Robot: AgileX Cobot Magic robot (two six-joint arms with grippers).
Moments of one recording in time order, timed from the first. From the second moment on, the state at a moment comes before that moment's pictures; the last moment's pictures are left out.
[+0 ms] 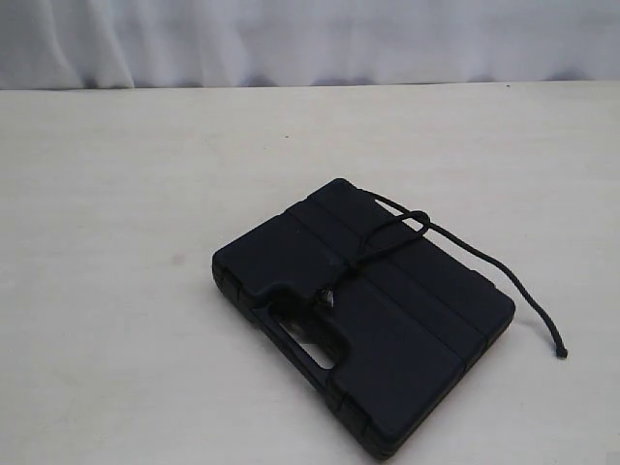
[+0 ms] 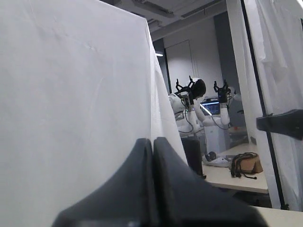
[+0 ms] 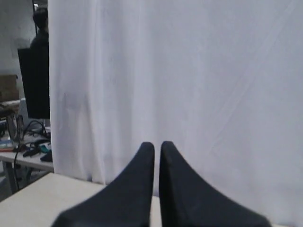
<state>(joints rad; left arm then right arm) -1.03 0.23 -0.53 -1.31 -0.14 1.47 0.29 0.35 -0.68 0.38 0.29 -0.30</state>
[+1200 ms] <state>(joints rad) -1.02 0.21 -0.49 -1.12 -0.14 1.32 0.29 0.05 -0.67 0.38 0.33 -0.30</state>
